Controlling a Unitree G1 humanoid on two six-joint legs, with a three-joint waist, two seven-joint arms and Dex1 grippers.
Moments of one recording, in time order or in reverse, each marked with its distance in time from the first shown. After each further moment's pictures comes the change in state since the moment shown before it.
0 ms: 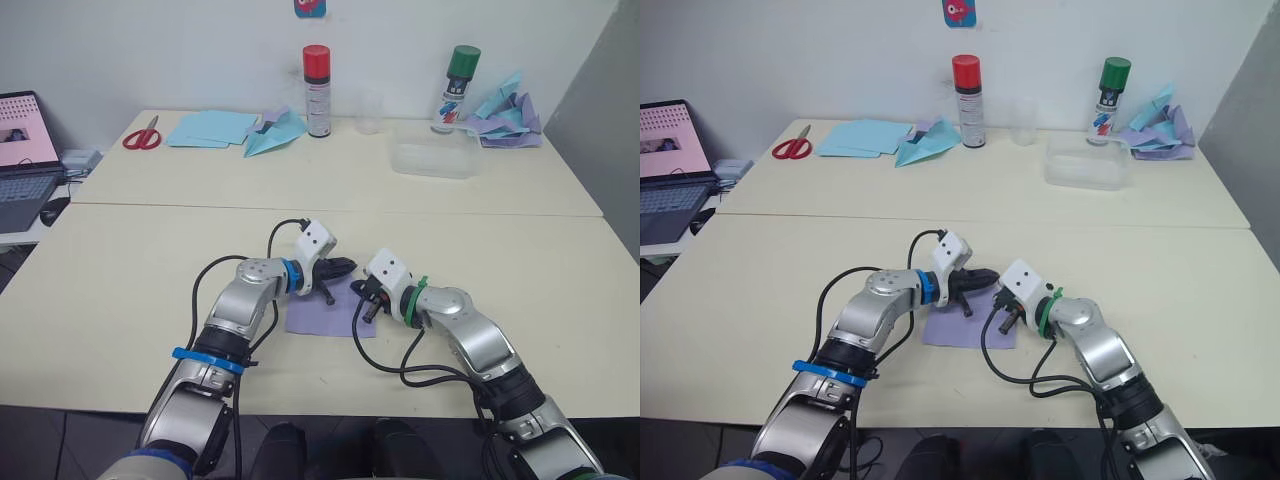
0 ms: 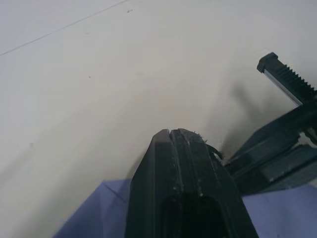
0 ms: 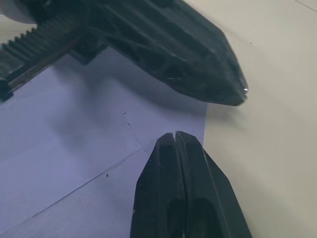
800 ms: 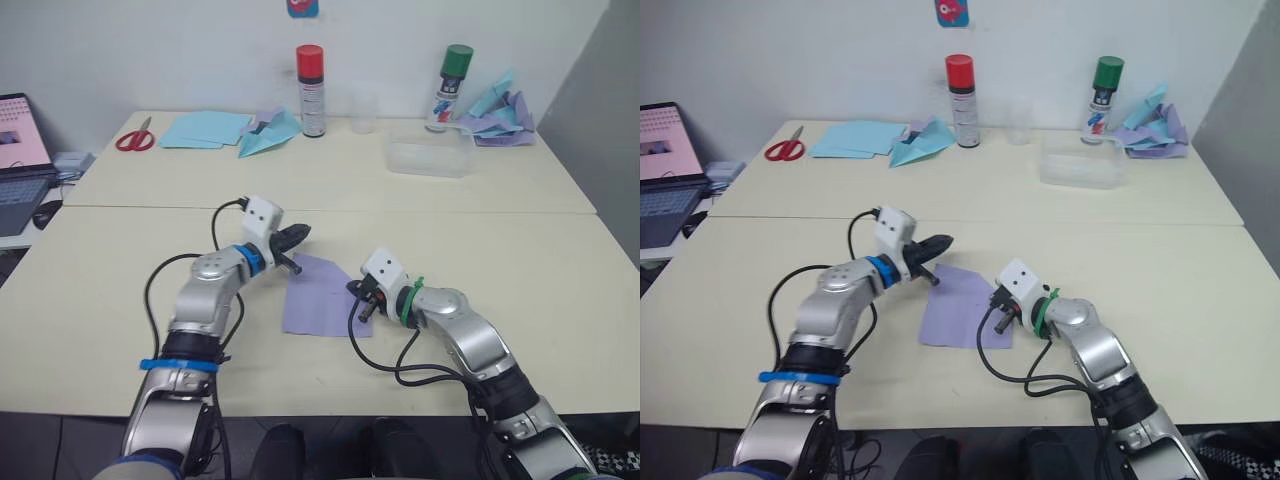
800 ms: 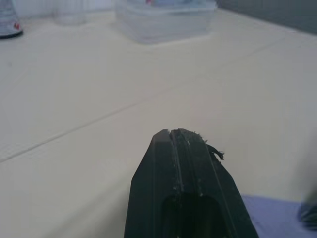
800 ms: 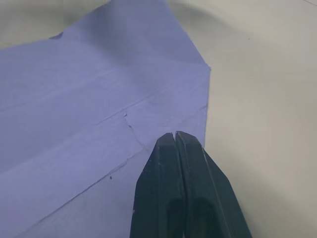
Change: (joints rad) left arm 0.117 0.106 0.266 -0.224 -0.177 0.037 0.131; right arm -0.016 0.070 -0.010 0.048 0.007 -0.006 -0.002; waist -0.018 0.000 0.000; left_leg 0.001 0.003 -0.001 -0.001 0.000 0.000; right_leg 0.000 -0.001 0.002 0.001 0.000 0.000
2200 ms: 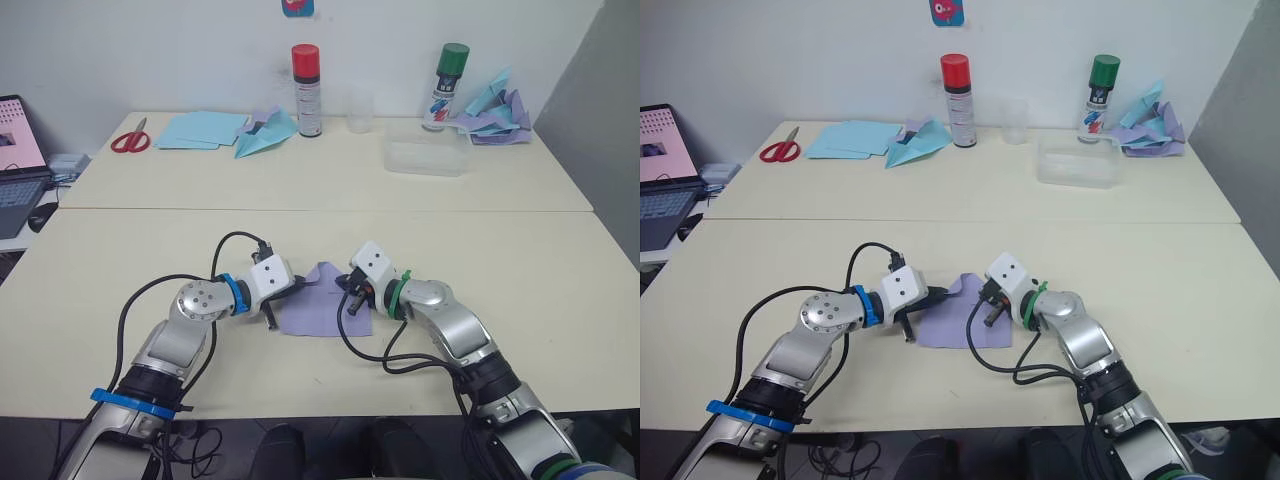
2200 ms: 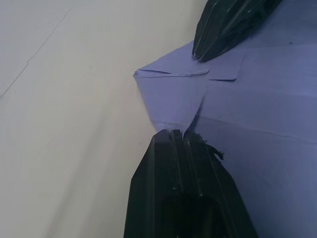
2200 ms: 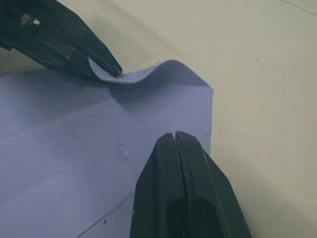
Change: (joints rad) left arm 0.134 0.216 -0.287 0.010 0.329 -0.415 -0.126; right arm -0.063 0.029 -0.002 0.107 -0.004 -0.059 0.010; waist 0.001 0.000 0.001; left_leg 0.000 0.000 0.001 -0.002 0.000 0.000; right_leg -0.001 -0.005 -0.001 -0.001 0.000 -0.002
